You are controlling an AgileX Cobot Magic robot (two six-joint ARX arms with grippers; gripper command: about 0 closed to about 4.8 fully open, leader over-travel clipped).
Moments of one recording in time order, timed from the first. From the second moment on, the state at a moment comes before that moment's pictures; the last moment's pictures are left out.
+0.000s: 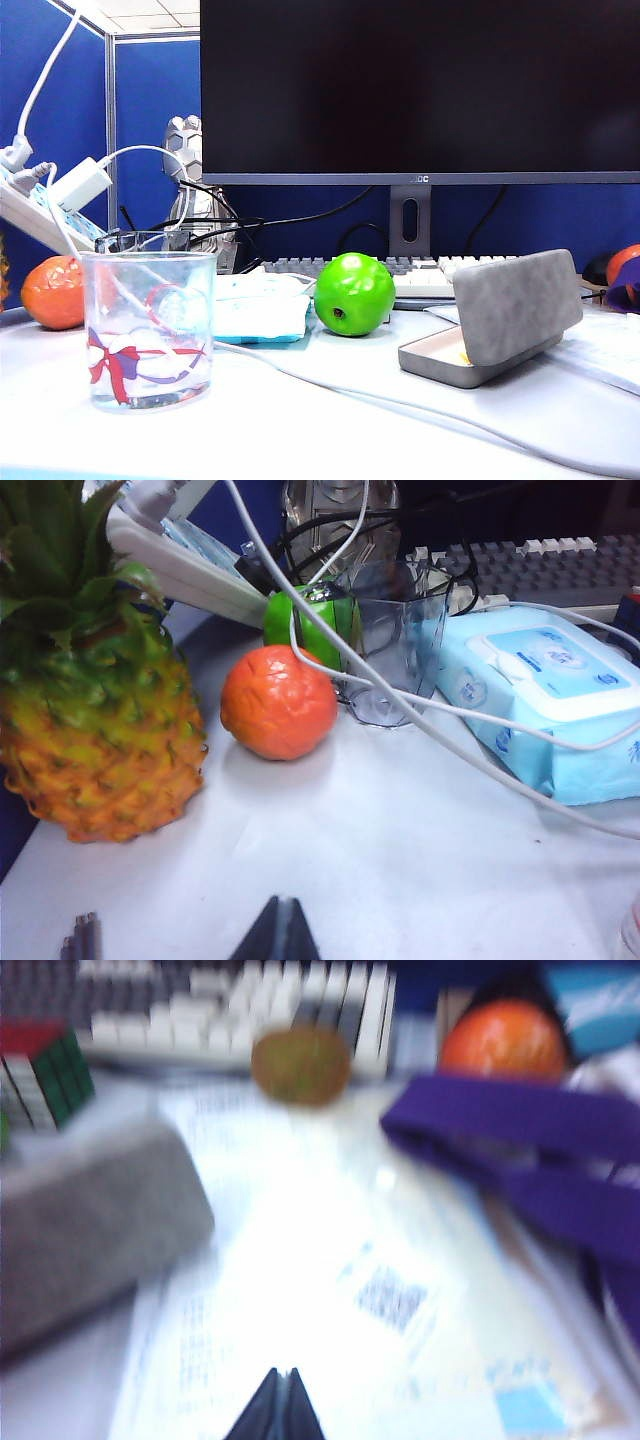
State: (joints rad) left arm -0.12 0.00 0.01 -0.16 0.02 0.07; right arm 0.13 0.10 0.01 -0.17 0.07 0.03
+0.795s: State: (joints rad) left arm -0.12 0.00 0.01 -0.02 0.00 0.07; right arm 0.13 0.13 0.09 0.02 0.07 0.03
